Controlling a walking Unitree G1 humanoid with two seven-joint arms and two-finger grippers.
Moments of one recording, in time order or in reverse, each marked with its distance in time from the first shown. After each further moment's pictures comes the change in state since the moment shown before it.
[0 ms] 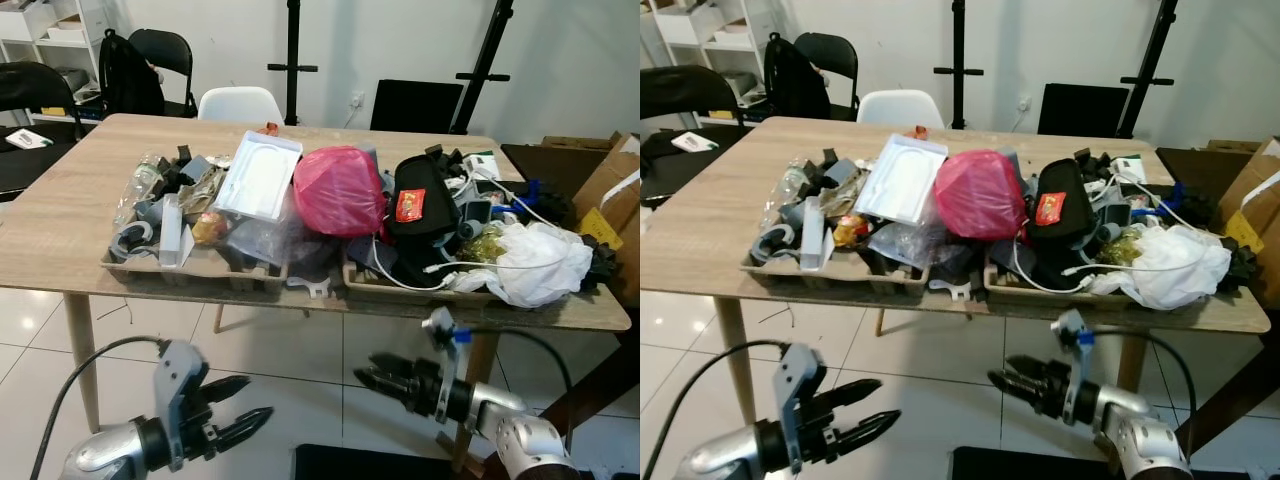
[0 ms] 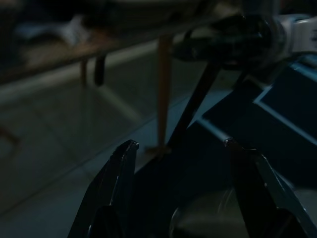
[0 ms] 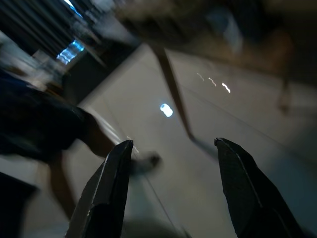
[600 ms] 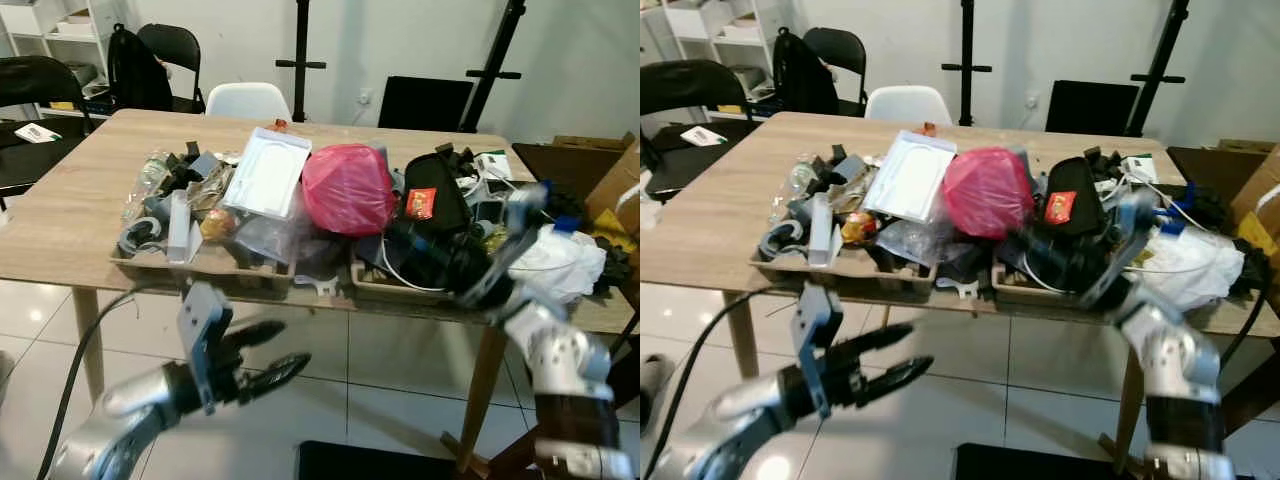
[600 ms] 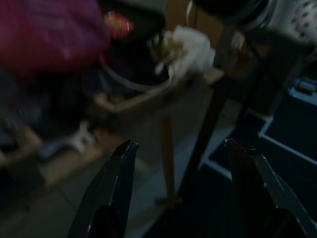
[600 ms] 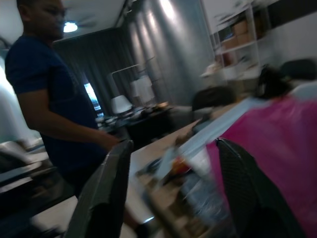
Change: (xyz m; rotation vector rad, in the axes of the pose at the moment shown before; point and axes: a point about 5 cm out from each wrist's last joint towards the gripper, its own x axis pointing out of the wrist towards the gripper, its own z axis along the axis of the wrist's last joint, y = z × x) left arm 0.028 -0.006 0.072 0.132 -0.173 -0.046; right arm 0.007 0.030 0.150 -0.238 -0.489 0.040
